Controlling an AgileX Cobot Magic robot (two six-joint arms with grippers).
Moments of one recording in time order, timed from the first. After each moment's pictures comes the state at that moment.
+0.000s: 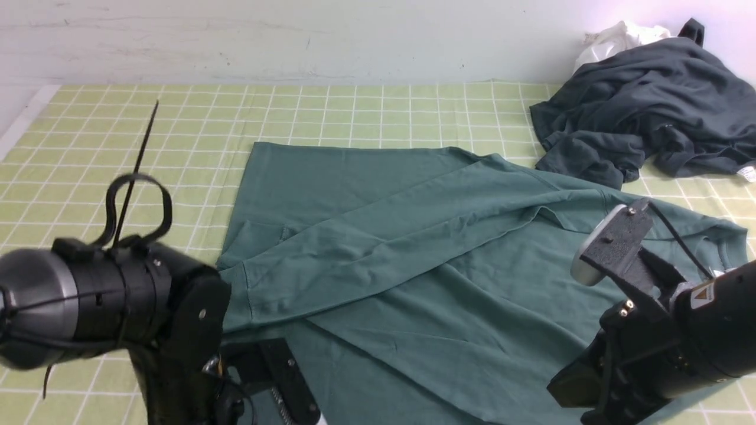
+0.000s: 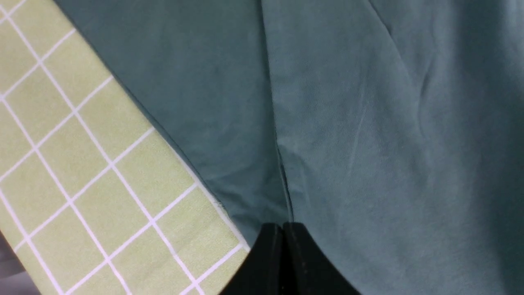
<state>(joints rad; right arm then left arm) 0.39 1.29 -0.77 0.53 0.89 -0.73 -0.51 1.62 -0.75 -0.03 0.87 0.54</state>
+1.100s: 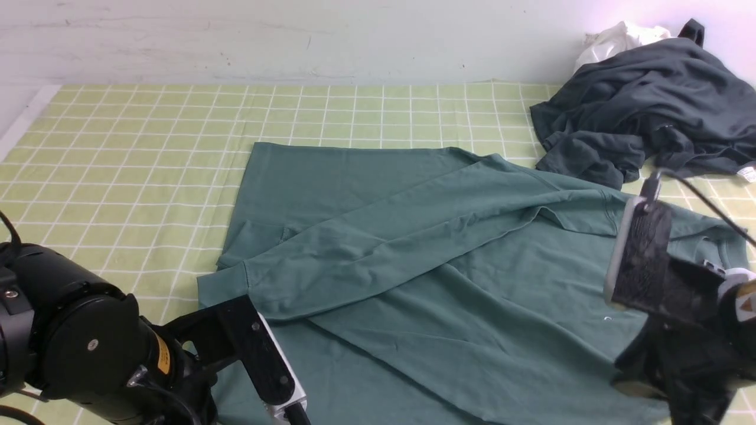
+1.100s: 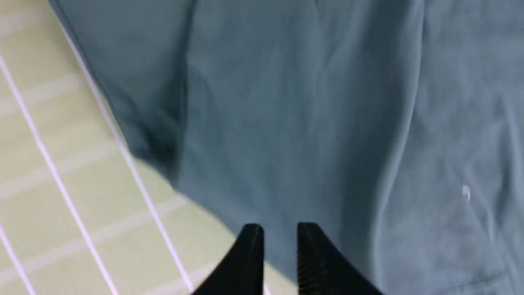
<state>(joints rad) 0.39 1.25 -0.77 0.09 0.93 -0.81 -0.51 1.31 -0.68 0.01 0.78 0.44</state>
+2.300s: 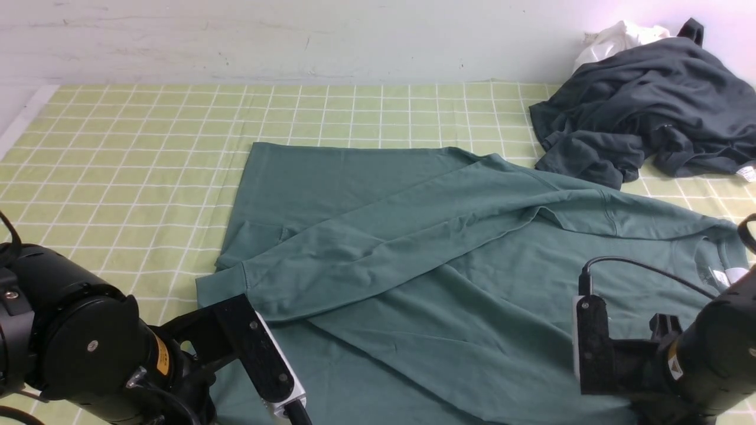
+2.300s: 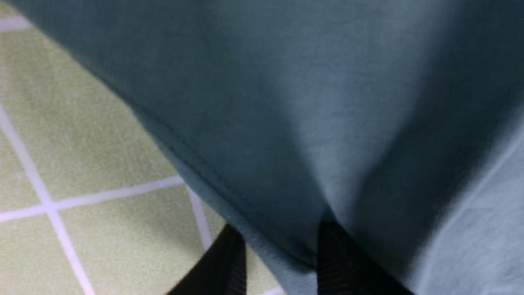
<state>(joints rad) 0.39 1.54 -0.65 -0.20 0.70 -0.83 -0.51 1.31 -0.68 0.02 0.79 0.41</state>
